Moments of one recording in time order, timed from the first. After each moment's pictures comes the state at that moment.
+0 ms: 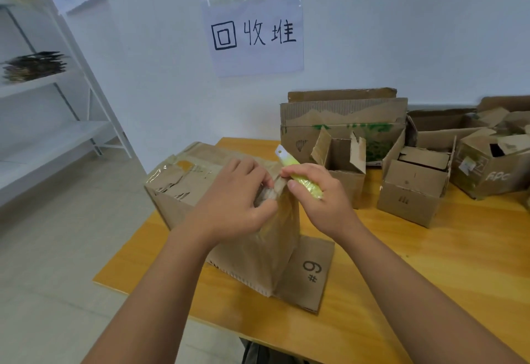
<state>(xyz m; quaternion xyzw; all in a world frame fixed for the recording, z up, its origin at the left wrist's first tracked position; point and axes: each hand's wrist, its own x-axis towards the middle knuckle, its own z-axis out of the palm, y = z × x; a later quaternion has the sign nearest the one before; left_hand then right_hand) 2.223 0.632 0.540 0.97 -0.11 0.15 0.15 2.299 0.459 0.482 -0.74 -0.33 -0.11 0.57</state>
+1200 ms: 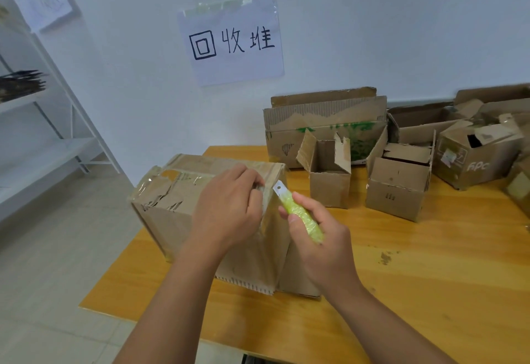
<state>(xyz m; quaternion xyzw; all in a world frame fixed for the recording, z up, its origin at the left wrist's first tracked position) 2.237 0.611 0.529 0.94 -0.07 0.29 0.15 2.229 0.451 0.462 -0.70 -0.19 -0.14 0.68</state>
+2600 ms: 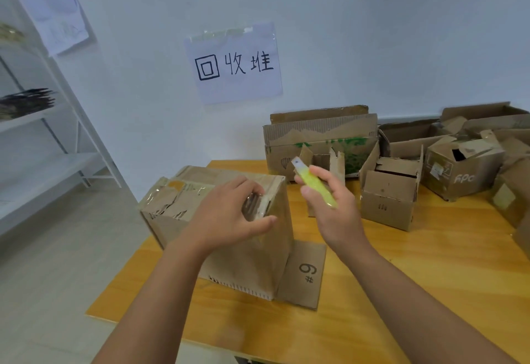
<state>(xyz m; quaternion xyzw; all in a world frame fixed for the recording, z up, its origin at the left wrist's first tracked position) 2.232 0.629 0.545 0.97 -0.13 0.18 0.13 2.271 0.427 0.498 -0.68 -0.19 -0.10 0.70</state>
